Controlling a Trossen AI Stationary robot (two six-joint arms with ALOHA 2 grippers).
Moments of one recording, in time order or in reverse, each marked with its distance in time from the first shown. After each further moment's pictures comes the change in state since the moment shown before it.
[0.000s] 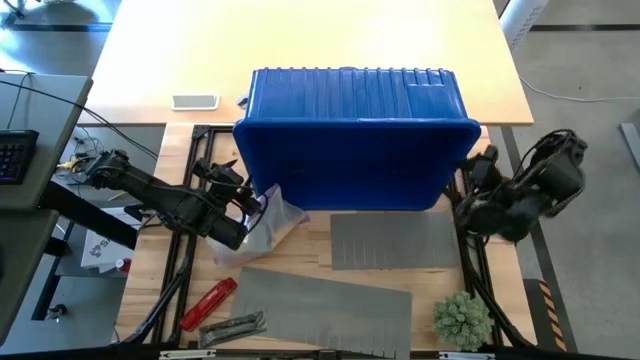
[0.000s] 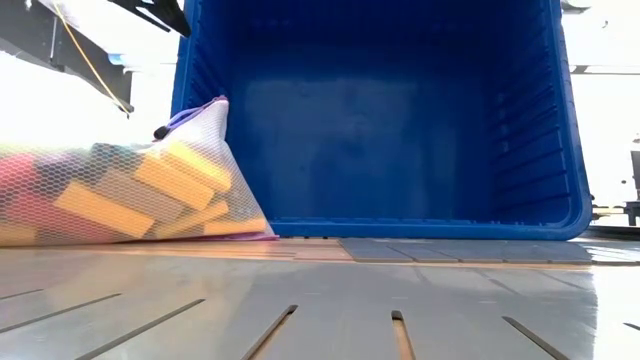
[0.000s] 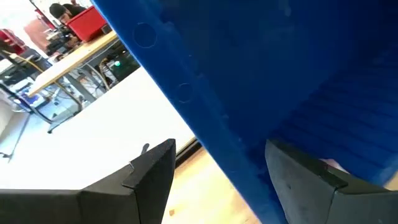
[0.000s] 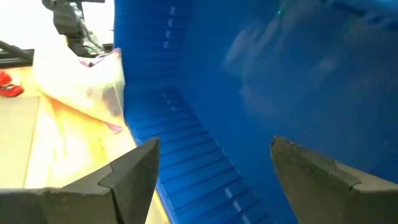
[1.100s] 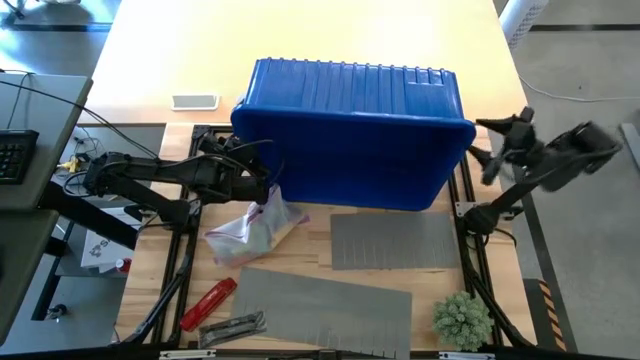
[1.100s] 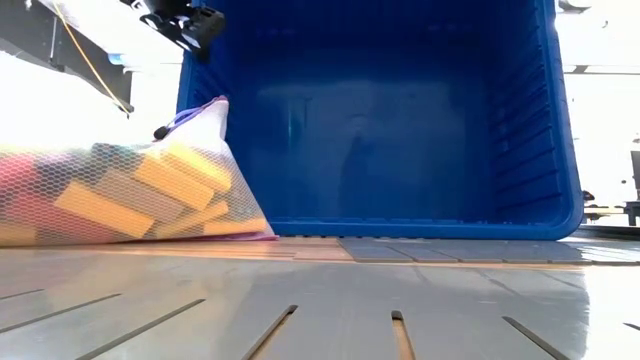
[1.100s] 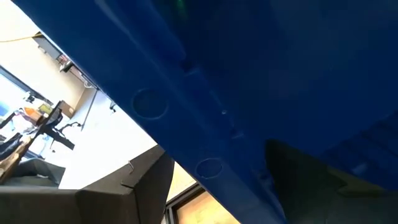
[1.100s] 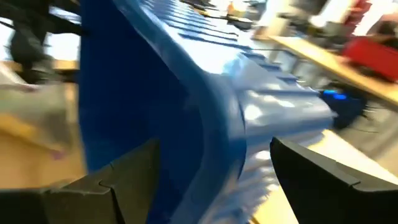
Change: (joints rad) left arm 0.380 0.002 0.000 0.313 -0.041 0.435; right arm -0.139 -0.222 0.175 0.001 0.043 -0.455
